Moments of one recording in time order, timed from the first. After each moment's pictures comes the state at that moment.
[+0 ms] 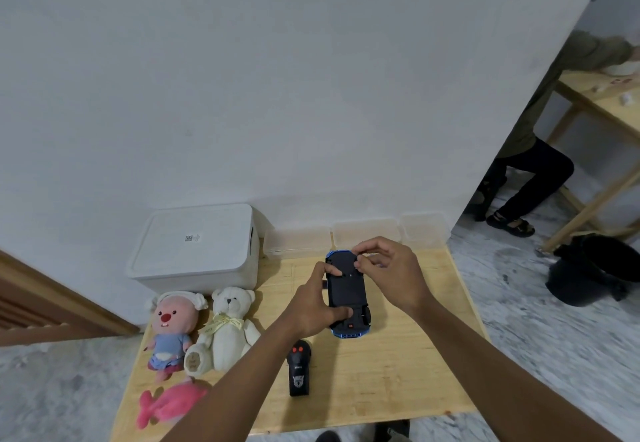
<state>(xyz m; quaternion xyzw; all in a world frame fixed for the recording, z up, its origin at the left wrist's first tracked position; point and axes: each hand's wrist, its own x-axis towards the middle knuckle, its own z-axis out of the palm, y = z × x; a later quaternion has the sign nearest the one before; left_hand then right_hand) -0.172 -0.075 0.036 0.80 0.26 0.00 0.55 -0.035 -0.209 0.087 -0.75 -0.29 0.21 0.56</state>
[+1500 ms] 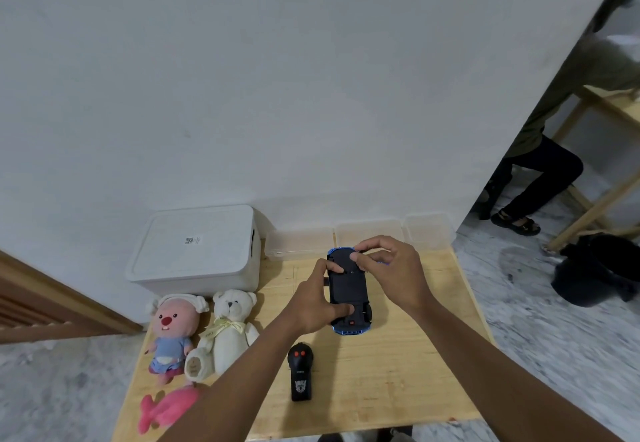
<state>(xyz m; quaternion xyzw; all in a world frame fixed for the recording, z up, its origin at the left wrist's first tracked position) -0.160 -0.066 0.043 0.79 0.26 0.01 0.56 -0.024 -0.197 0.083 -0.73 -0.28 0.20 0.59</state>
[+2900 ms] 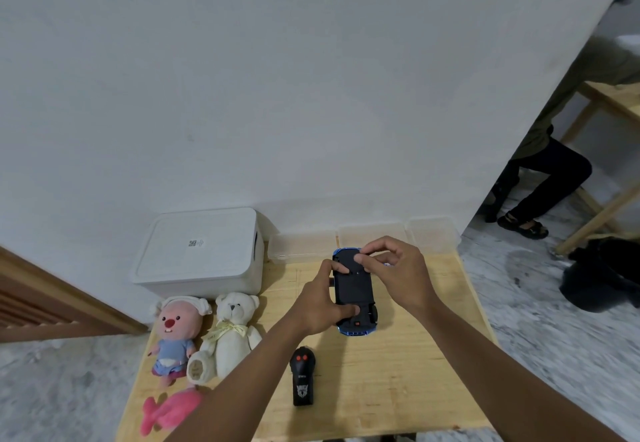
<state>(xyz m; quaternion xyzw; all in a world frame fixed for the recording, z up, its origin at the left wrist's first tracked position) -0.152 -0.068 0.048 0.78 0.27 0.00 0.56 -0.017 -0.197 0.088 -0.74 -0.27 0.21 0.58</state>
